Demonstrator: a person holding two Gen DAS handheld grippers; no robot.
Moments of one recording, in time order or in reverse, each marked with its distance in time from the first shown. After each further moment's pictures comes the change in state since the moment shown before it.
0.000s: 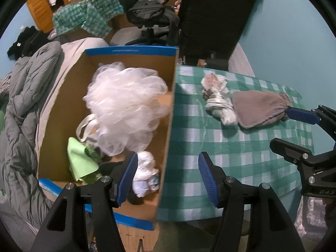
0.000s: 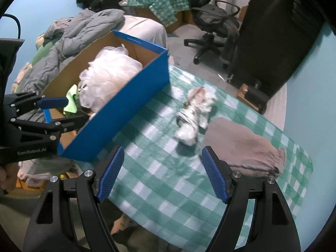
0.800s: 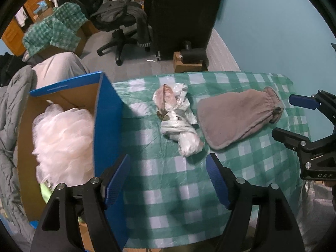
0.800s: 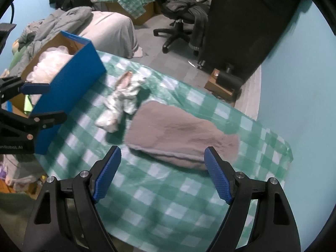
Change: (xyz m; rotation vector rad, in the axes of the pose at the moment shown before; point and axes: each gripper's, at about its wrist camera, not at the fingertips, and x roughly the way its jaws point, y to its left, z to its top) left arm 0.054 -0.089 0.065 0.157 0.064 -0.051; right arm 0.012 -0.119 -0.012 0.055 0.066 -0.115
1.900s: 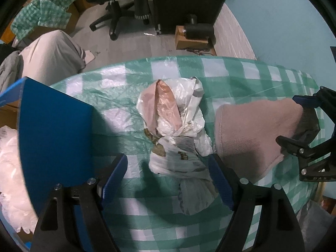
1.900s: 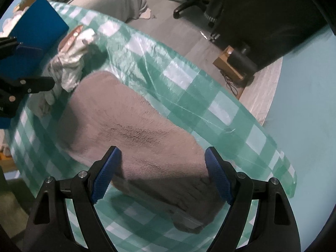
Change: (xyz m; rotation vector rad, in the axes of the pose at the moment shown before) left arm 0.109 -0.005 0.051 -0.035 0.206 -0.010; right arm 0.121 -0.054 0.020 -0.170 0.250 0.033
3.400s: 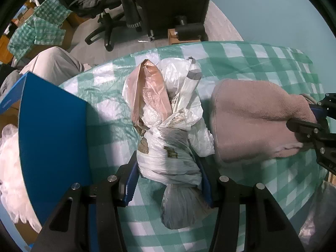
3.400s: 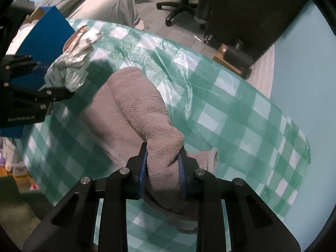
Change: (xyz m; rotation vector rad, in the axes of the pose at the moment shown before) left arm -0.012 -0.022 -0.040 0.118 -0.062 0.054; right arm -0.031 0.043 -0.033 0.177 -0.097 0.034
